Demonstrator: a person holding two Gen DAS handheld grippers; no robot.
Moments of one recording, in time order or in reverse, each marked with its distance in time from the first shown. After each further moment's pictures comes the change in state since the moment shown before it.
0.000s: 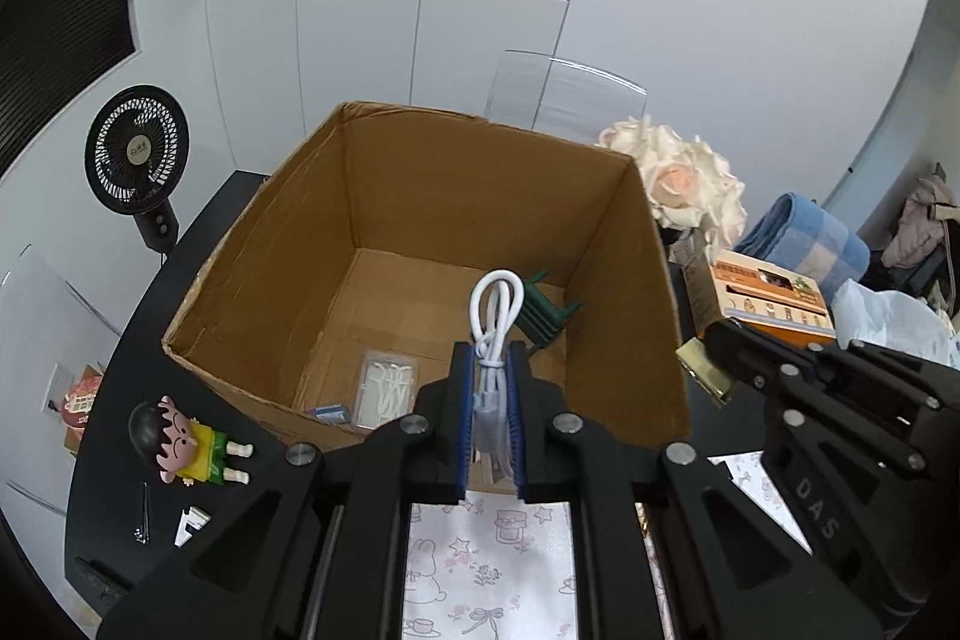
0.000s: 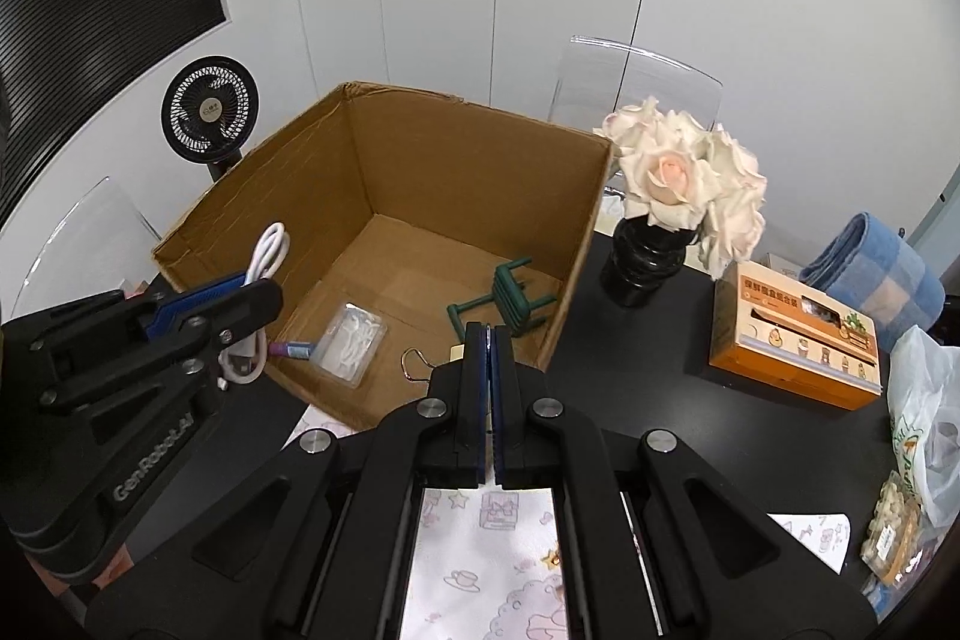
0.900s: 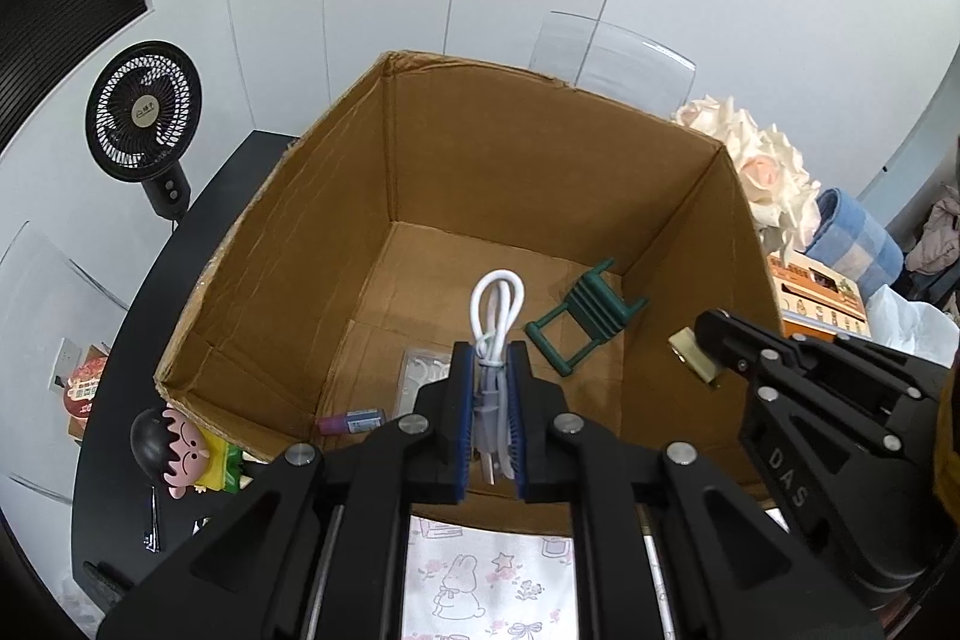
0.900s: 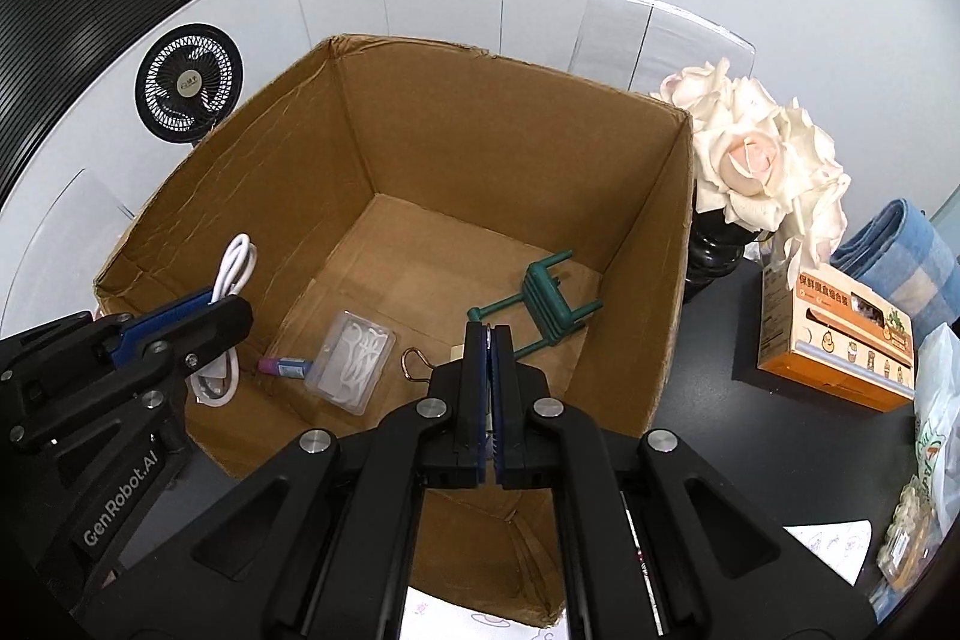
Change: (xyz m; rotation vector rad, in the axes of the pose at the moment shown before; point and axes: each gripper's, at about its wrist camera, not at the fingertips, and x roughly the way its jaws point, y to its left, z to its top) left arm 0.052 0.037 0.014 -0.043 0.105 0.052; right arm 0.075 0.015 0.024 0.024 0.111 0.030
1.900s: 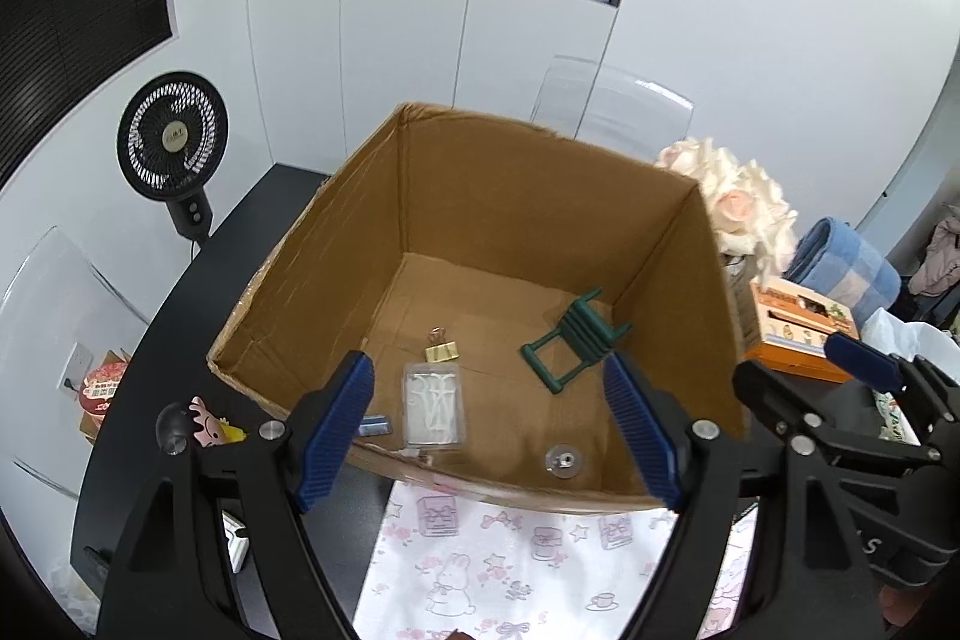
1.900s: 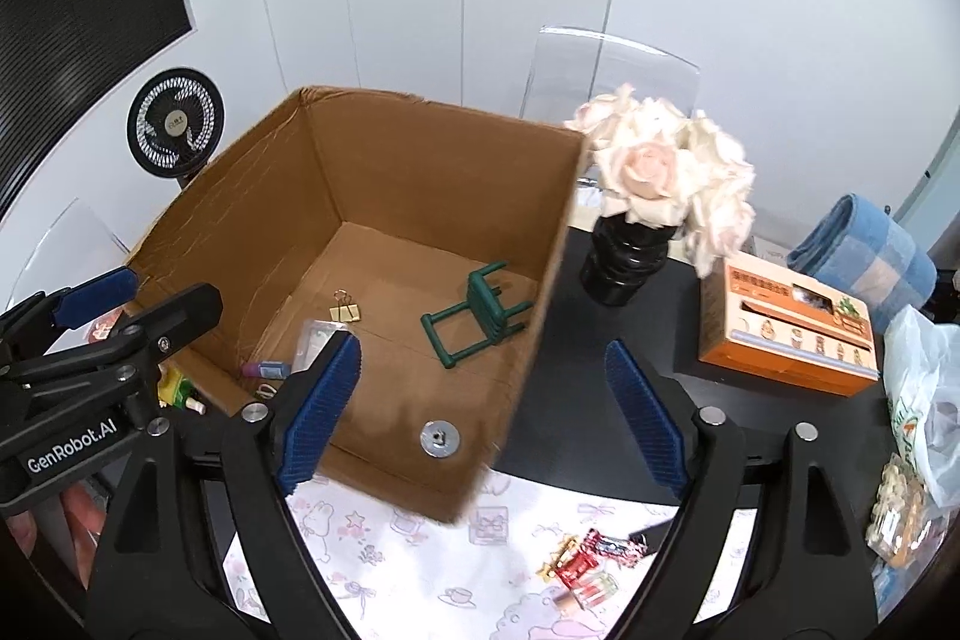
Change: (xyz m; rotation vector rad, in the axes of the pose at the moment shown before) left arm -0.051 -0.016 -0.013 -0.013 -0.120 -0.005; right arm -0.072 -0.038 -0.031 0.053 -0.118 -0.077
